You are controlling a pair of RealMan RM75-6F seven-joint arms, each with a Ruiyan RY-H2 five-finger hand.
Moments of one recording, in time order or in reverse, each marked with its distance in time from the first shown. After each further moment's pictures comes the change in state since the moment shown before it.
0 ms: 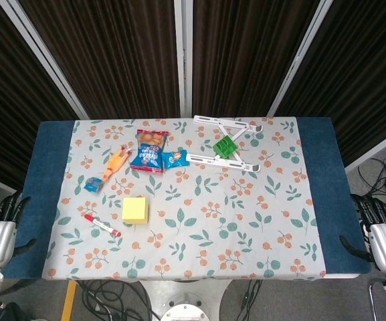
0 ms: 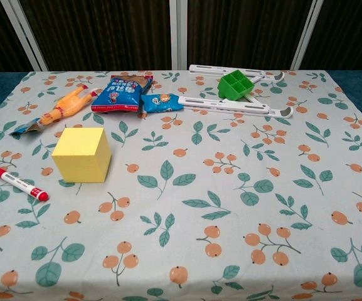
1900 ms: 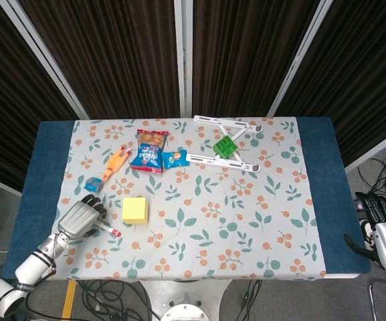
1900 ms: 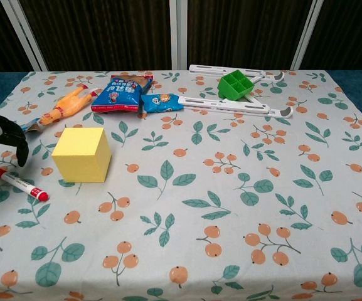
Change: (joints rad) left arm -0.400 -0.244 0.081 0.403 0.206 -0.445 -0.113; right arm -0.002 0.010 0.011 0.013 0.004 0.010 0.007
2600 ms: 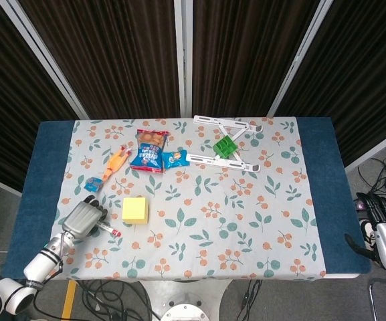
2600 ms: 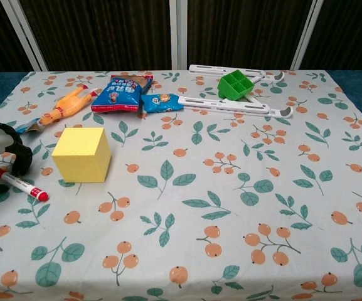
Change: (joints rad) left arm -0.015 -0.055 0.004 0.021 -0.099 -0.052 0.093; right arm -0.002 -0.005 0.000 0.012 0.010 -0.007 0.008
